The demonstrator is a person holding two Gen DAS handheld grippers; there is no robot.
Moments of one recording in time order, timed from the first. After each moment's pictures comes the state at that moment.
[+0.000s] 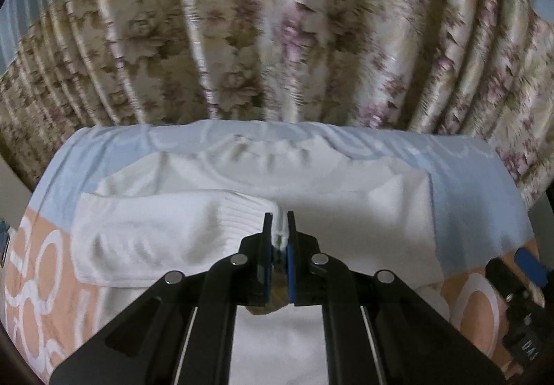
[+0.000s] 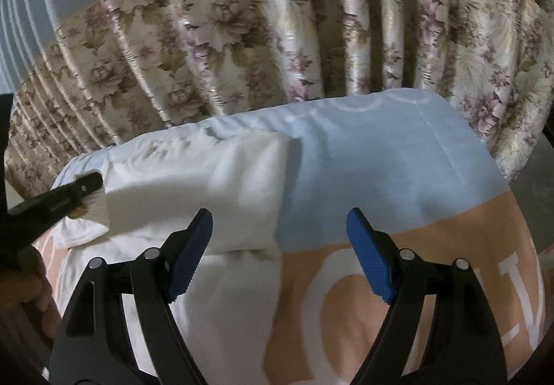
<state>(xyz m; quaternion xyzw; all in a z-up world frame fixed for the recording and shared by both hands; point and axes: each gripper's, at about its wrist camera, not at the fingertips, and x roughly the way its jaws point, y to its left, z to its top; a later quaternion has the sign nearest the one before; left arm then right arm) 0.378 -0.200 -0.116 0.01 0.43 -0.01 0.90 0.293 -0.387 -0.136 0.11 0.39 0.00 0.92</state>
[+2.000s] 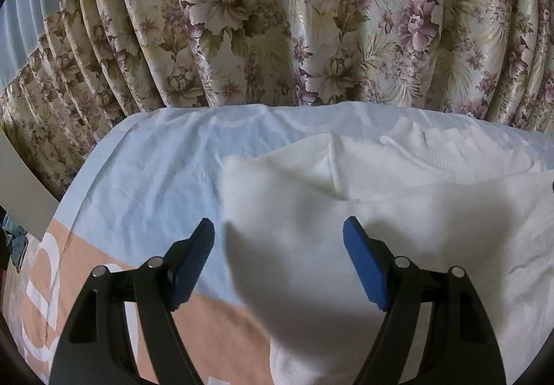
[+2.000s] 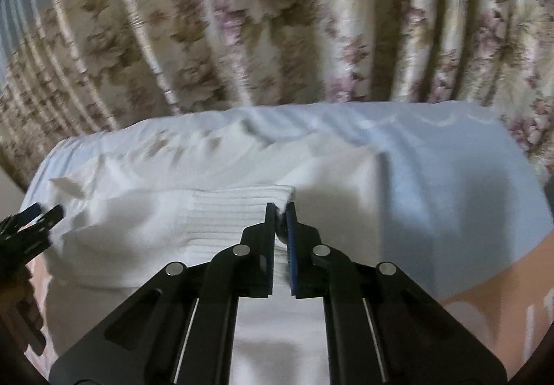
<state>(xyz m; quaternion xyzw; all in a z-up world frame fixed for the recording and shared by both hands) 0.398 0.006 -0.170 0.04 0.41 0.05 0.91 0.382 -0.305 -0.165 0.06 0.41 0.00 0.91</state>
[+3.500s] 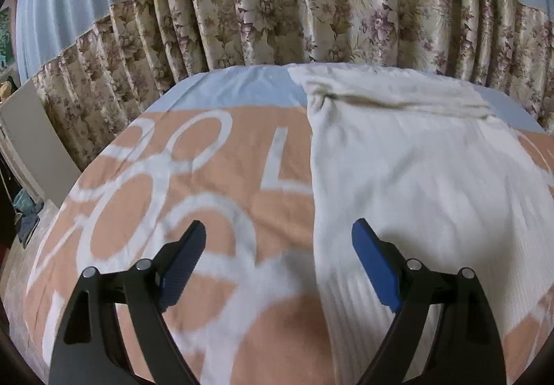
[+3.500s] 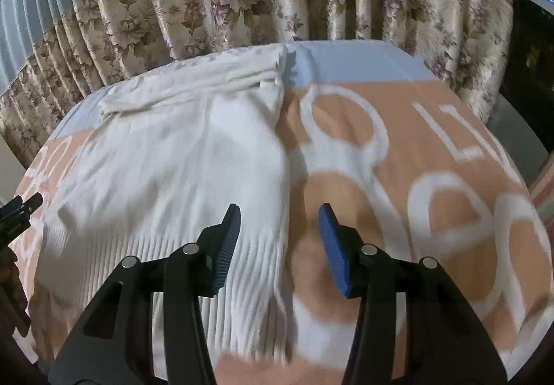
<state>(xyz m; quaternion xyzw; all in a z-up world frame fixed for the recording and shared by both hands) 0.089 0.015 -0.170 0.04 0.37 0.06 0.93 0.065 -0.333 -0.181 0.07 0.39 -0.02 0.92</state>
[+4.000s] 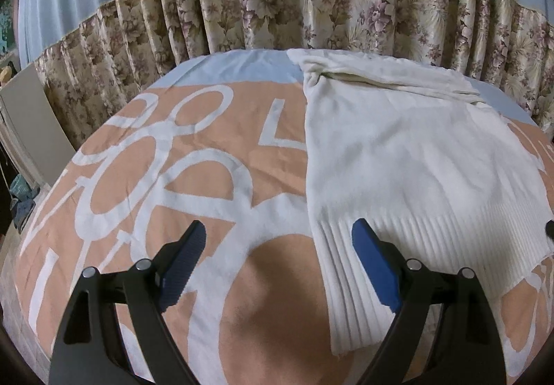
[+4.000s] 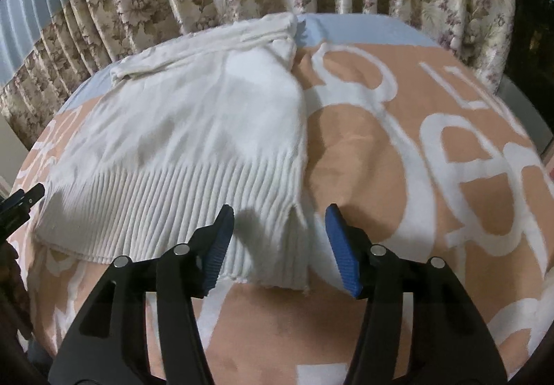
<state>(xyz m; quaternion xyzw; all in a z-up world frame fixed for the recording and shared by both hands) 0.058 0.010 -0.178 0.01 0.39 0.06 0.92 0.035 -0.314 -0.212 0.08 0.42 0.00 0.90</state>
